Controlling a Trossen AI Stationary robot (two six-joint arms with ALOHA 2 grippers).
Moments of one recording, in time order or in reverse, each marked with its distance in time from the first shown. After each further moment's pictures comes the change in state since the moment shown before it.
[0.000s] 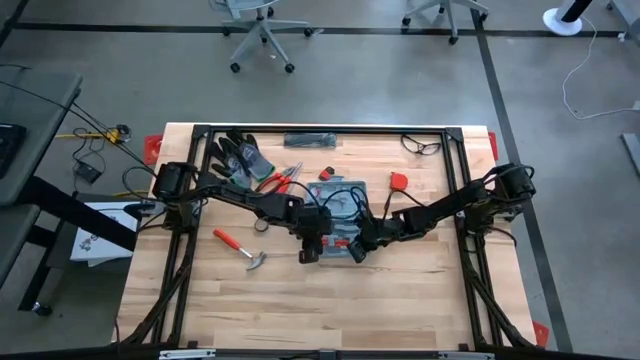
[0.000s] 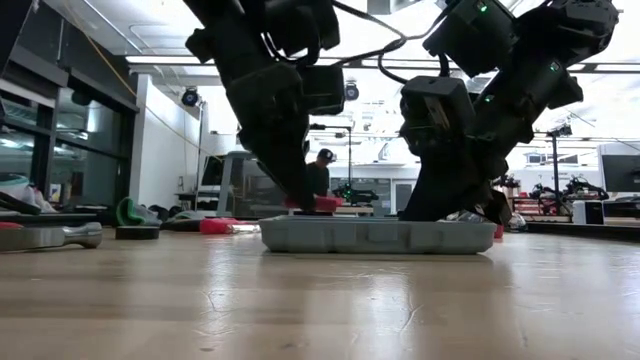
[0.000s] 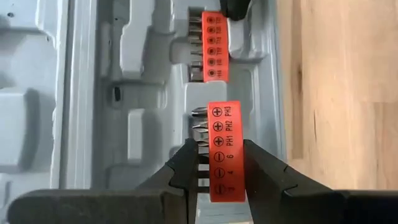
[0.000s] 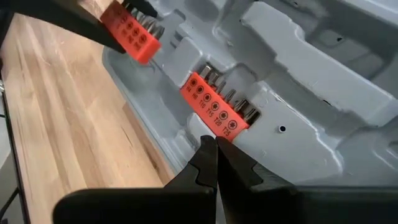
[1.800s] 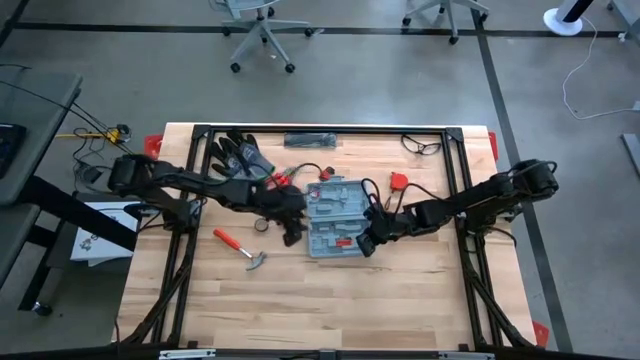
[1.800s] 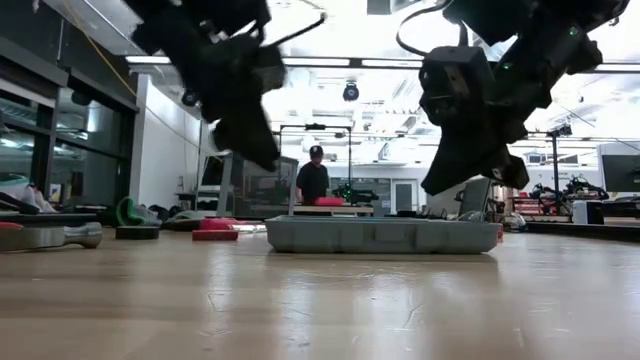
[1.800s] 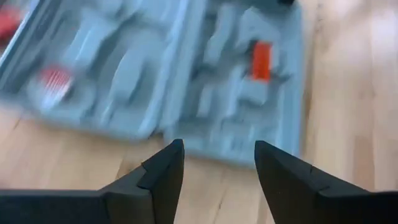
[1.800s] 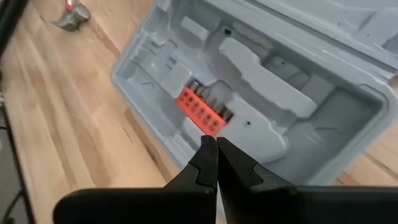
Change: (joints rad) left arm 0.073 -0.335 -0.312 0.190 -0.059 -0.180; right arm 0.005 -0.206 -0.004 -0.197 0.072 -0.001
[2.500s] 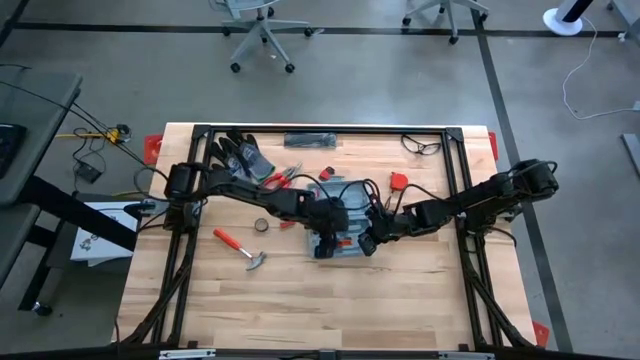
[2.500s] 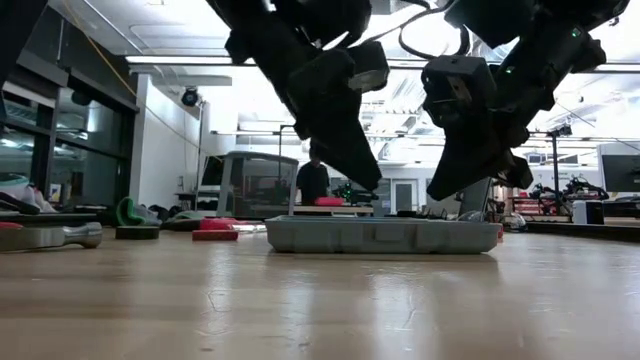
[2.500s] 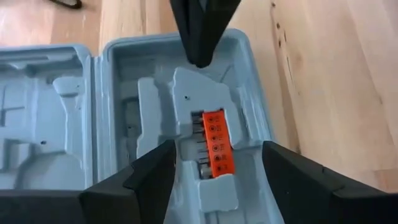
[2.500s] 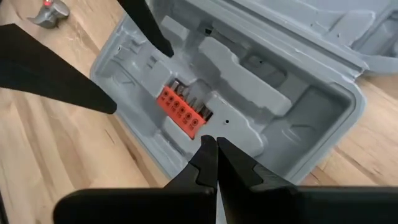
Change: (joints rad) left arm -0.033 0.424 0.454 -0.086 0.075 0.330; right arm 0.000 -0.003 0.002 -0.046 0.038 -0.010
